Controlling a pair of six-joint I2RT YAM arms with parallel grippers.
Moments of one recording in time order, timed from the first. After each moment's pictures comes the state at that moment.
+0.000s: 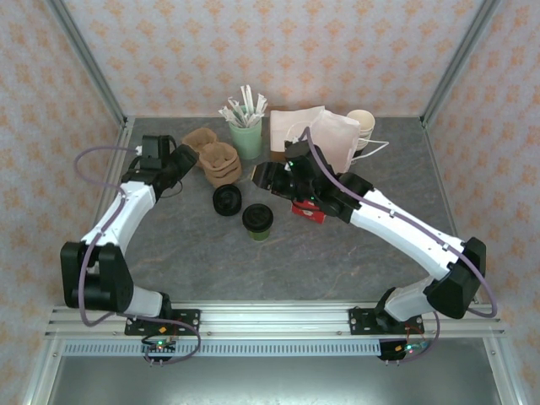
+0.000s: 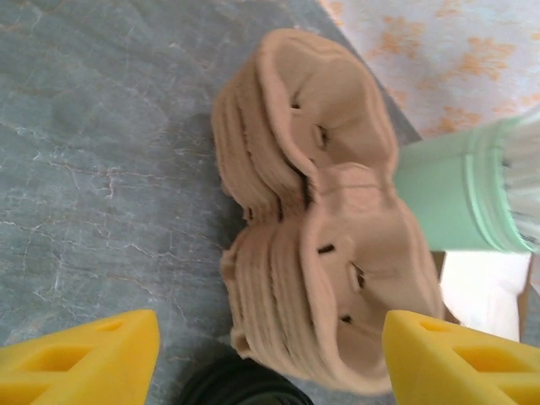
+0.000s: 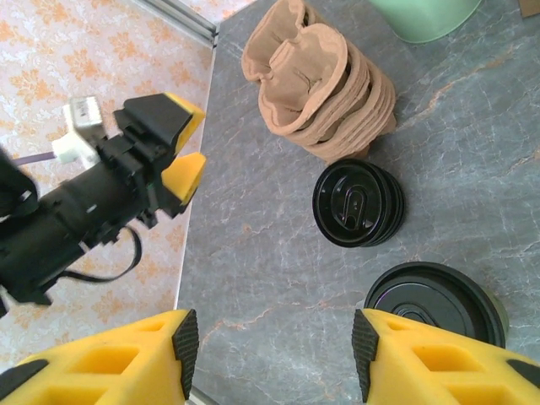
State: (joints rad) left arm 0.01 1.44 1.08 -0.39 0.04 -0.88; right arm 0.84 1.41 1.38 -0.53 -0.03 0.95
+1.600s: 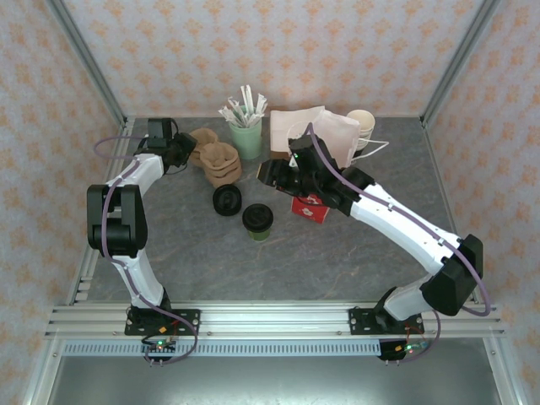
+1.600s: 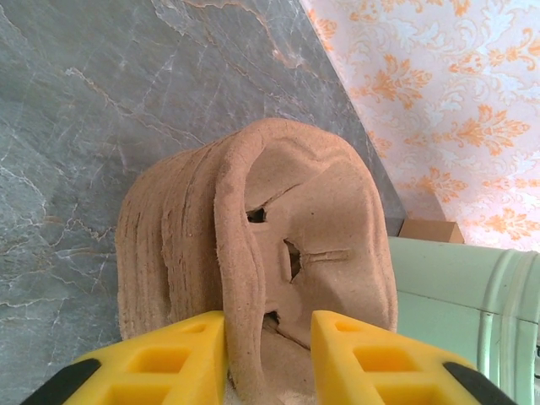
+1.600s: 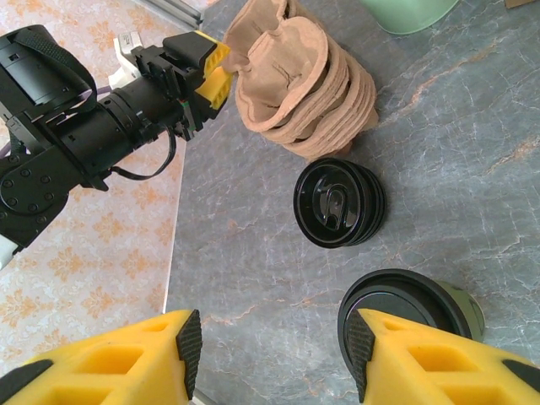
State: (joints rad) left arm 0.08 1.86 1.33 -0.18 0.21 -1.00; right arm 0.76 1.44 1.37 -0.54 -0.12 0.91
